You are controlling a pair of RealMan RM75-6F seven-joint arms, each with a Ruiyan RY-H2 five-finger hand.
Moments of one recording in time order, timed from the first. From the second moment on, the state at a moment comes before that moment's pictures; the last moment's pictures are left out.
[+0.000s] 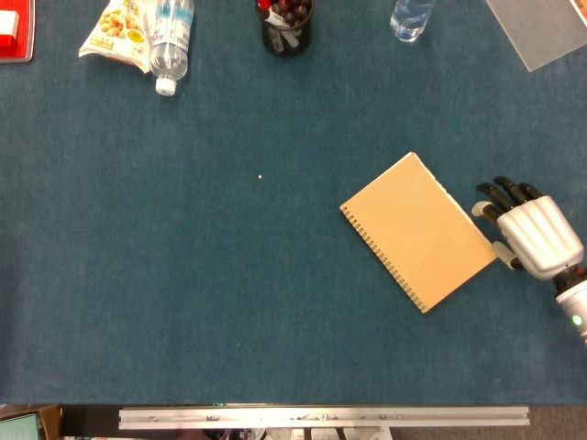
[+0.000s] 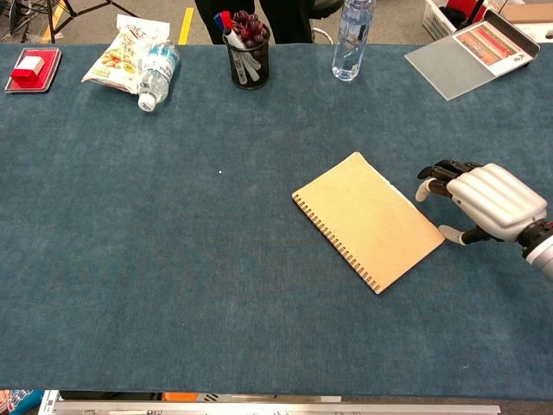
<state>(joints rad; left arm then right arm) -0.06 -1.18 -0.03 -1.45 1.43 1.41 -0.12 0.33 -1.59 -0.07 -1.15 -1.61 1.21 -0.18</state>
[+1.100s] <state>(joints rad) -0.06 -1.18 -0.03 -1.45 1.42 1.41 -0.12 0.34 -1.57 -0.14 -1.27 -1.70 1.20 -0.13</state>
